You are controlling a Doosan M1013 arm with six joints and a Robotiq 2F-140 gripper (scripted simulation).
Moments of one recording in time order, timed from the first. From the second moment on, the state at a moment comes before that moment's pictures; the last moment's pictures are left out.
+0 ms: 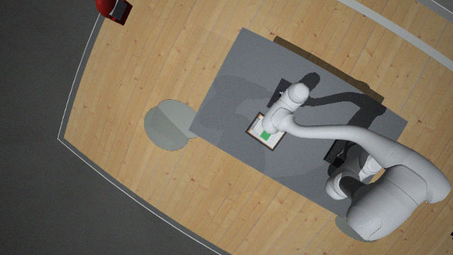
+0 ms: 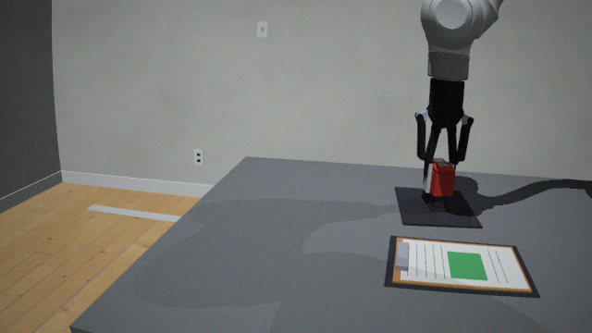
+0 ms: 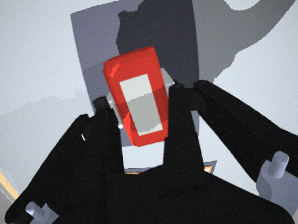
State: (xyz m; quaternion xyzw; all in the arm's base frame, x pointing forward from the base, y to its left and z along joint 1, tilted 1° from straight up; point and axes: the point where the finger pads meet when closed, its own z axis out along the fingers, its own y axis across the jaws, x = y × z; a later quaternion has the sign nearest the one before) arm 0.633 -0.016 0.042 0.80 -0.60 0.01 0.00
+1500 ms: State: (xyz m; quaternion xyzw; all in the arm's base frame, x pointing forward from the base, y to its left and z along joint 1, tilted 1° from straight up) arm 0.587 0.219 0.079 0.72 -0.69 0.00 0.00
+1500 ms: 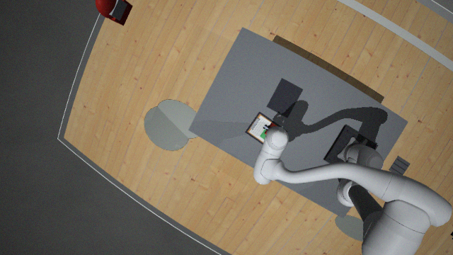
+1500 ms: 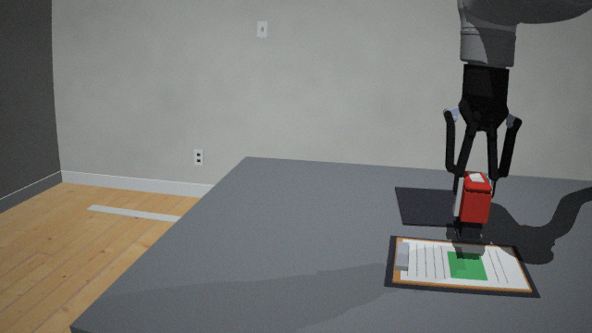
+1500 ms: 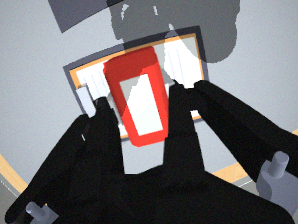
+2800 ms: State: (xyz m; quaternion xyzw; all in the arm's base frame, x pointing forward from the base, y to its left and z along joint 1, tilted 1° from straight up) arm 0.583 0.263 0.079 0.72 -0.70 0.01 0.00
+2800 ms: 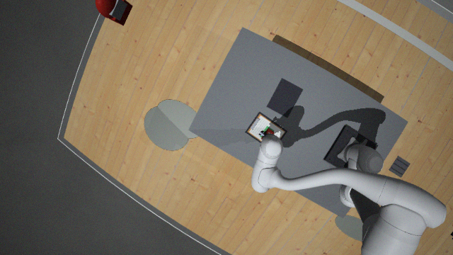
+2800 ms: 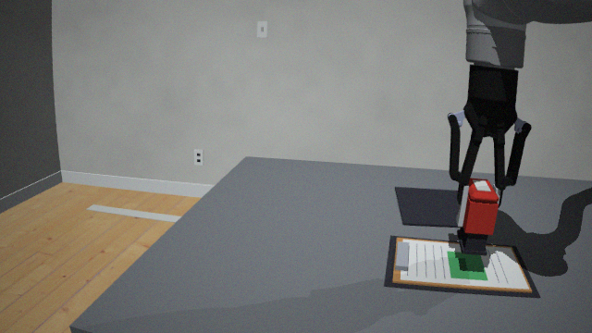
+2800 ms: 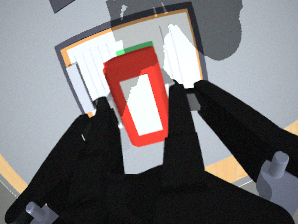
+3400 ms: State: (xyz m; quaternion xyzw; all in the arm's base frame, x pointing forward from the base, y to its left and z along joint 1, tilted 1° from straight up) arm 0.583 0.263 0.057 0.72 -0.70 0.01 0.00
